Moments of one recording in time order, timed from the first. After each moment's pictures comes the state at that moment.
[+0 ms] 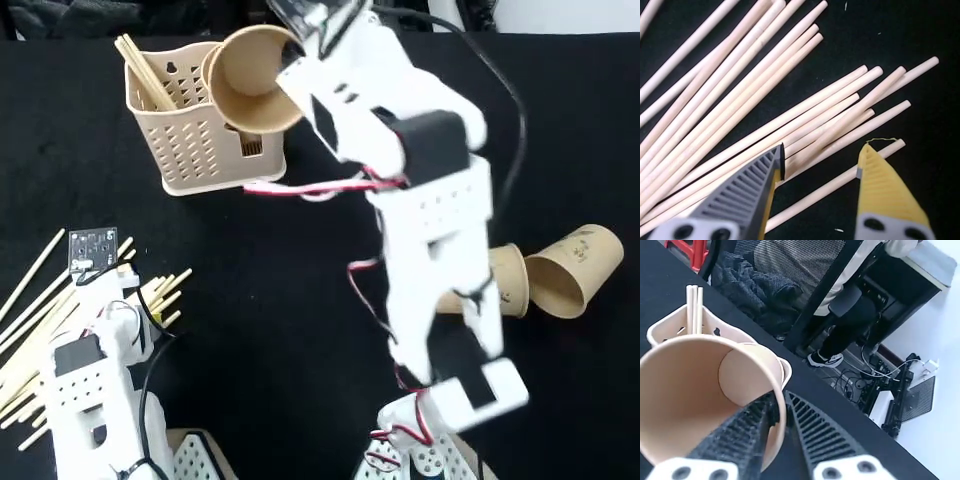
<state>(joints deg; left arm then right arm) -27.6 -65.9 84.3 52.6 -15.3 -22.2 4.5 -44.6 75.1 24.0</state>
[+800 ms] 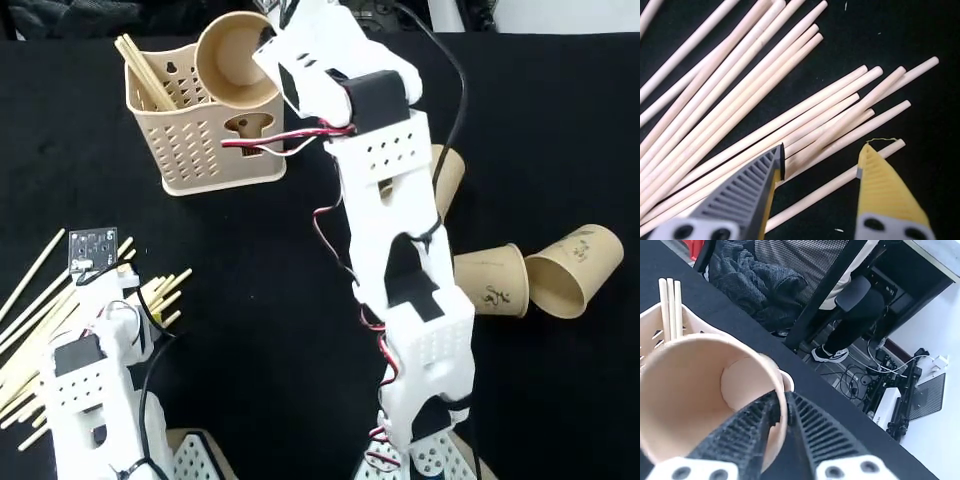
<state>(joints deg) -27.6 -65.9 84.3 52.6 -15.3 -22.2 26.5 -64.3 74.5 24.0</state>
